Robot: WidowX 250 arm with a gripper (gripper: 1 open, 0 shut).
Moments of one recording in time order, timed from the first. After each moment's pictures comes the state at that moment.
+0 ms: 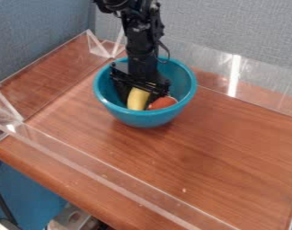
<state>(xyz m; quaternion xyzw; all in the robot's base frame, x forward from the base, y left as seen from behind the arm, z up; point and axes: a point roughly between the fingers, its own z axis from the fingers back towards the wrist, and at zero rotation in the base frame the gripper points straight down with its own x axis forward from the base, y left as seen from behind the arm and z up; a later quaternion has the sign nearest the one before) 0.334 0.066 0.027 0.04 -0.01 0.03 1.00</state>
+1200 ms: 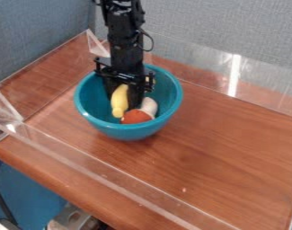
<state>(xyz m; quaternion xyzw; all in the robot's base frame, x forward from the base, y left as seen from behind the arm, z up) 0.322 0.073 0.057 -0.01 0.01 0.01 1.00</state>
